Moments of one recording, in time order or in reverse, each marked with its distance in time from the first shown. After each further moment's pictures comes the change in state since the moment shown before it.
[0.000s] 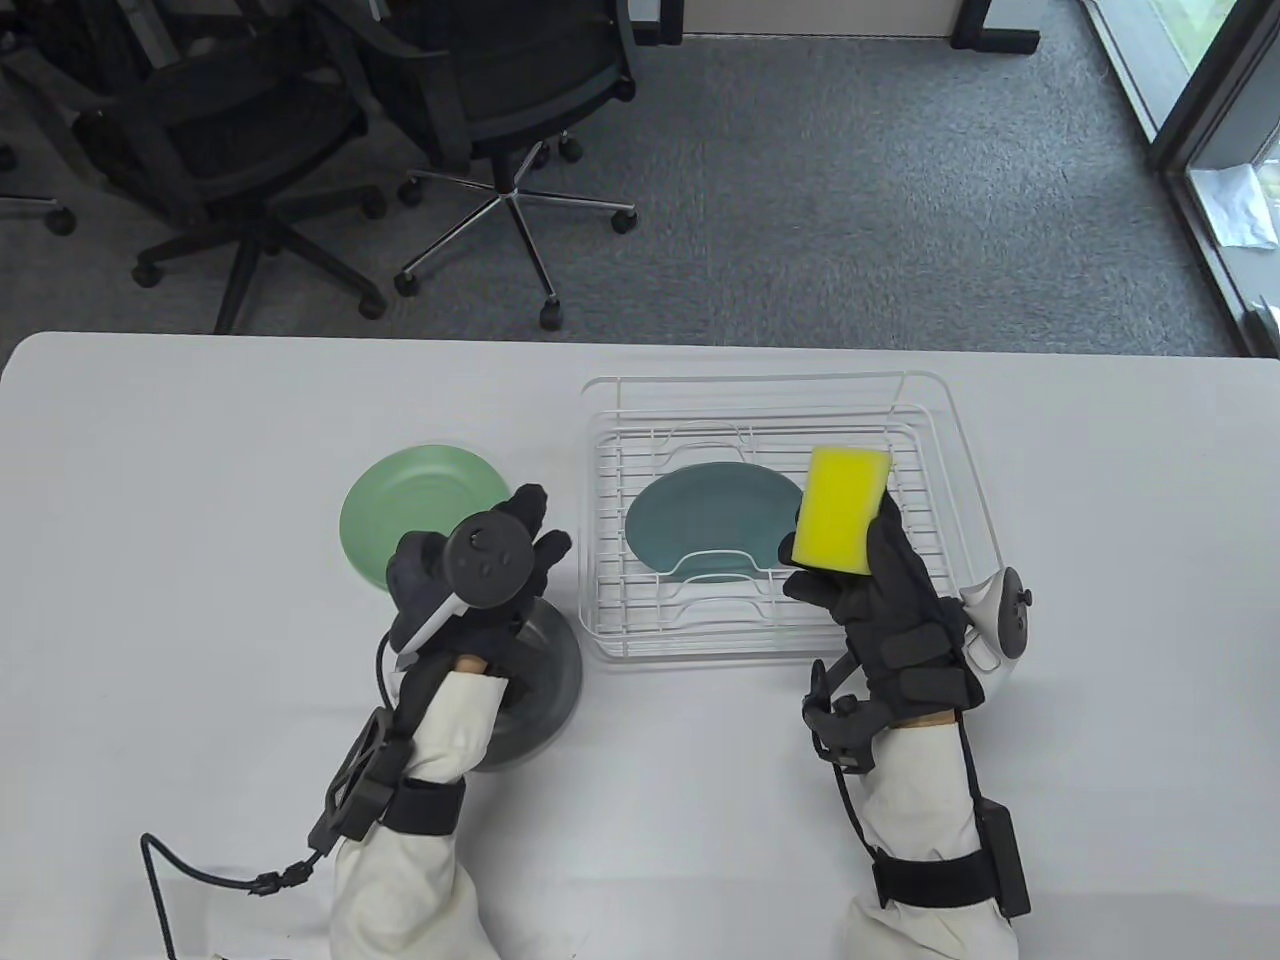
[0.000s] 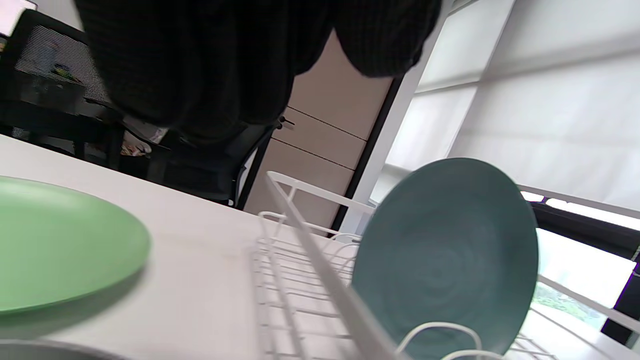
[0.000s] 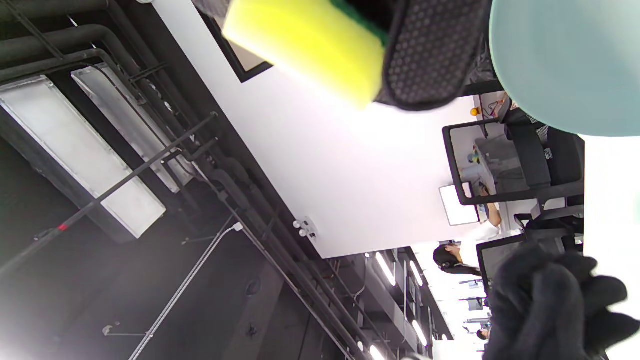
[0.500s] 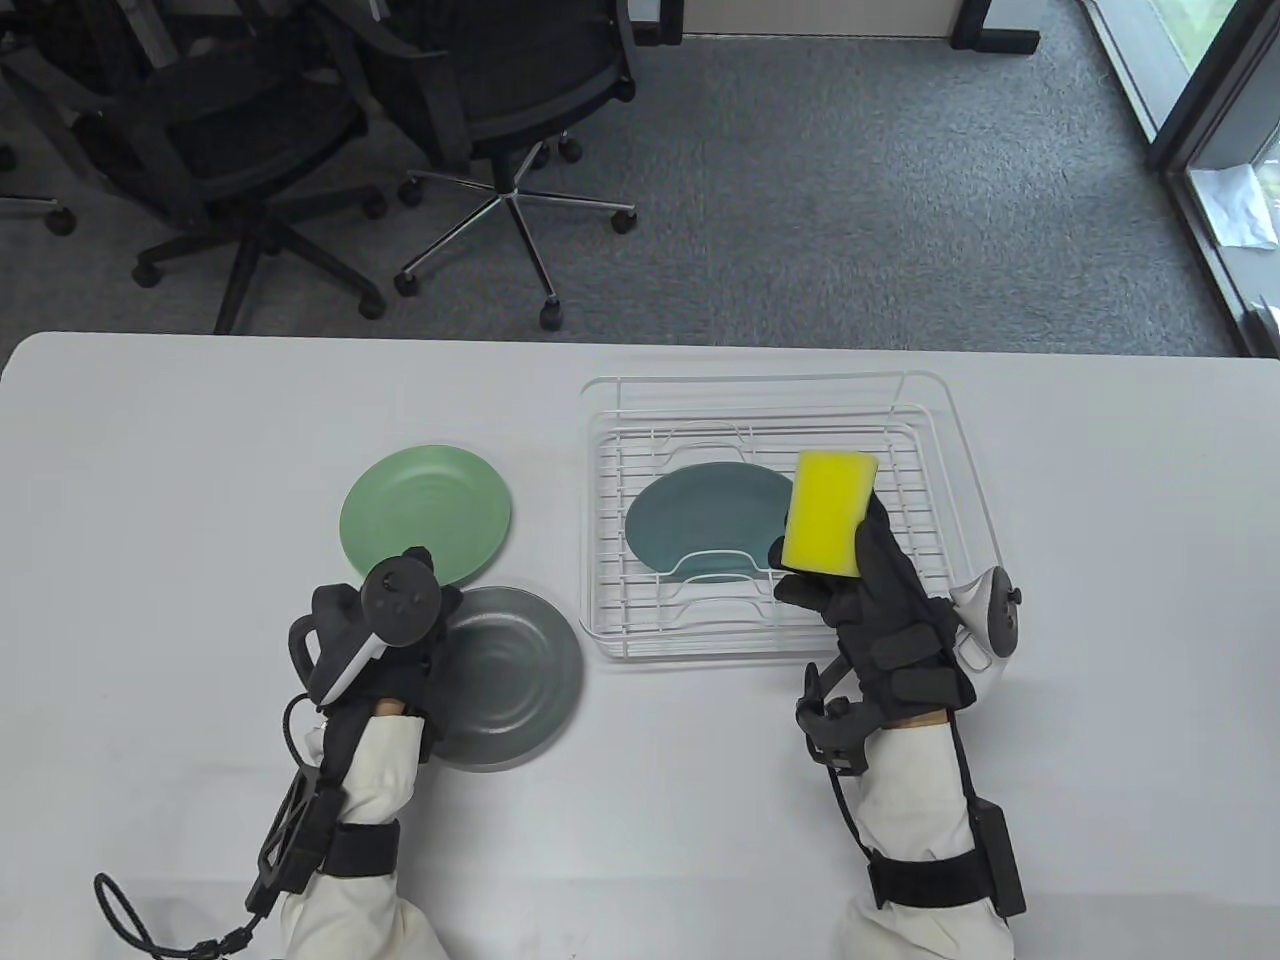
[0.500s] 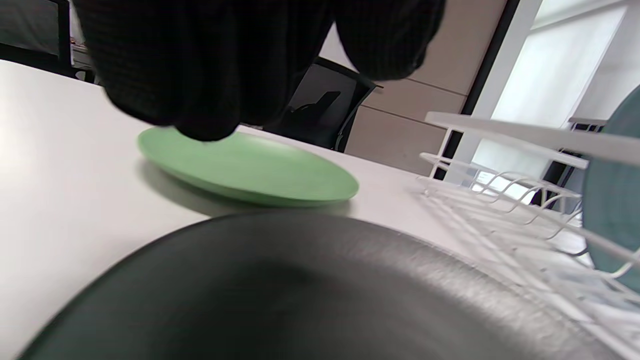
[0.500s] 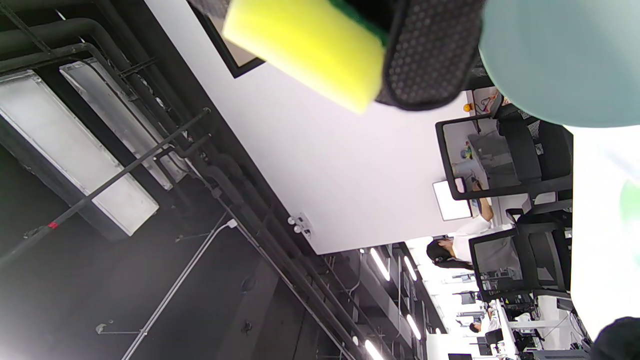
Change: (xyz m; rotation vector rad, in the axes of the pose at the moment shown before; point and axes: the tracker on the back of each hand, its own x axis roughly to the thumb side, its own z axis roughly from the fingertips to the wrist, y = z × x) left_hand -0.085 -0.028 0.028 -0.115 0.261 -0.129; right_hand -0.006 0.003 -0.001 0.010 0.021 0.003
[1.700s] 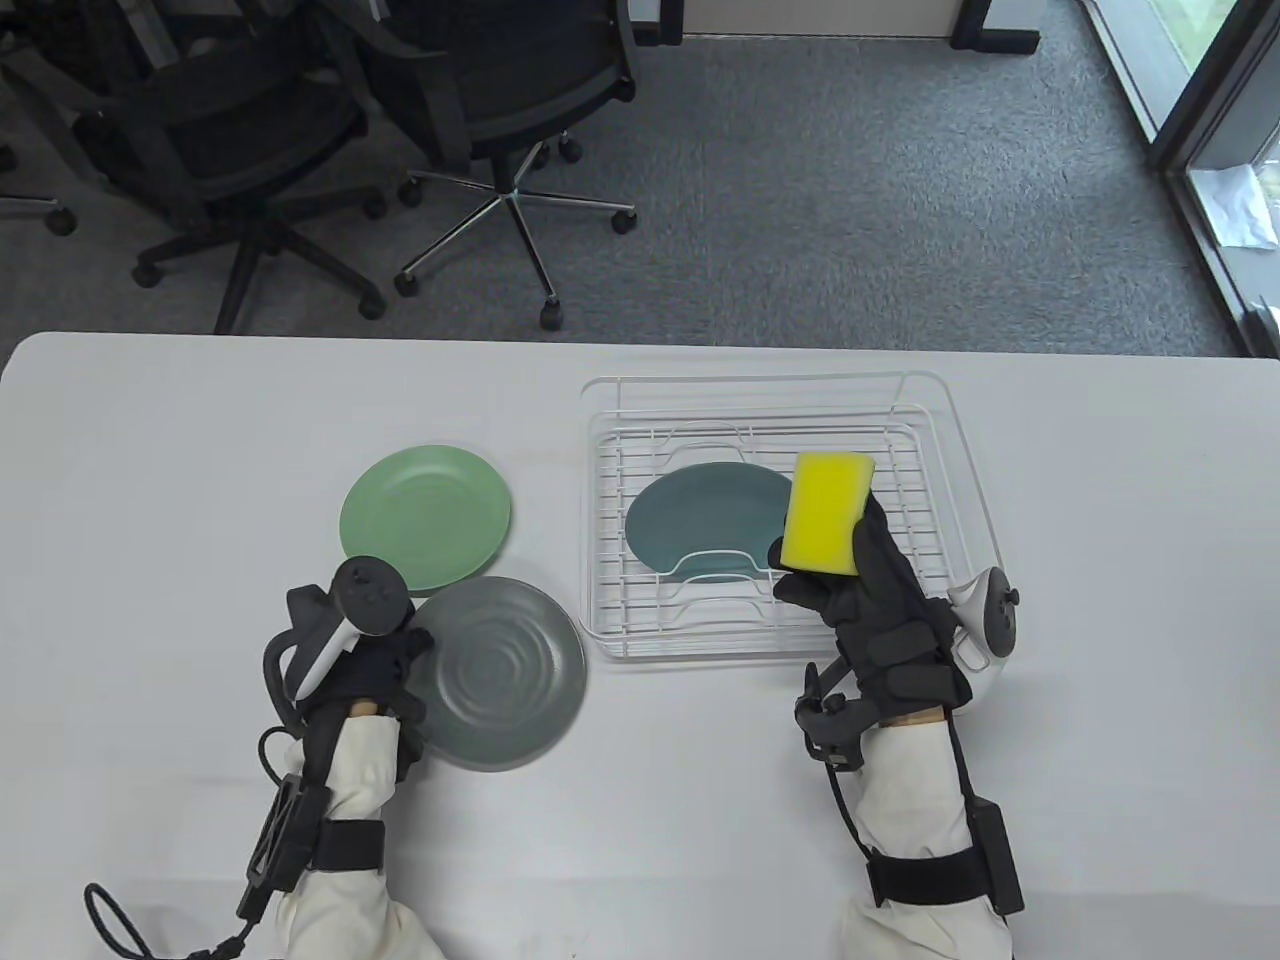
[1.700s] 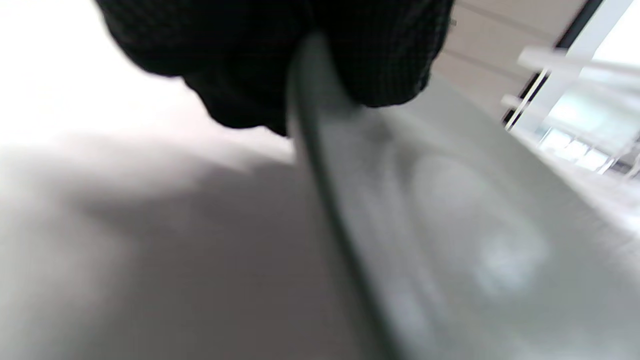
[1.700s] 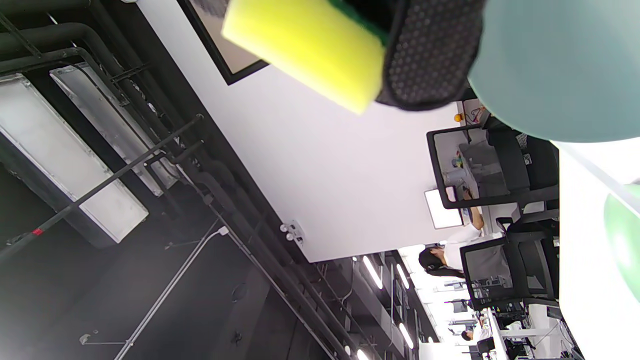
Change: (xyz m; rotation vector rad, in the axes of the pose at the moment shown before) left_hand -0.040 -0.012 -0.003 -0.189 0.150 0.160; right_hand -0.007 -0.006 0.000 -0.027 0.019 0.013
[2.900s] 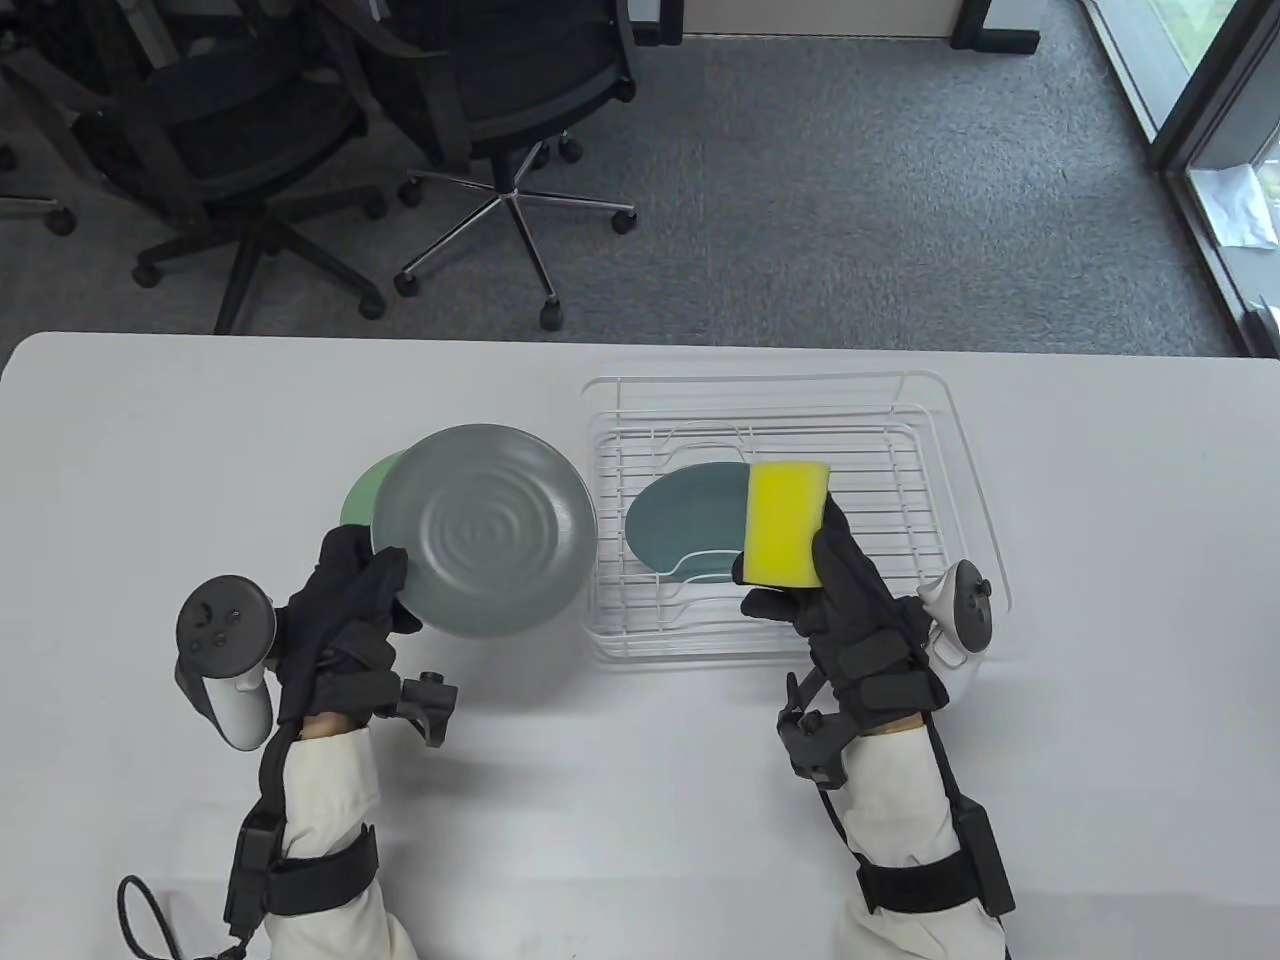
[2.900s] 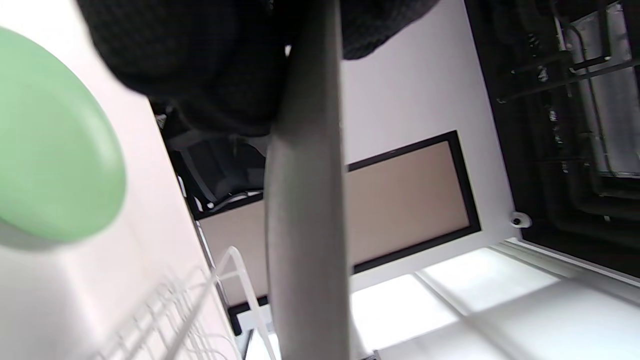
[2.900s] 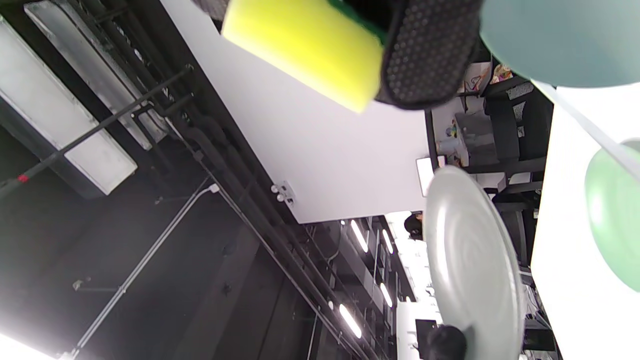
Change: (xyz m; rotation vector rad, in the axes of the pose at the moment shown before) left_hand 0.032 0.068 0.063 0.294 -0.310 0.879; right_hand 0.000 0.030 -0.003 0.140 0.012 0.077
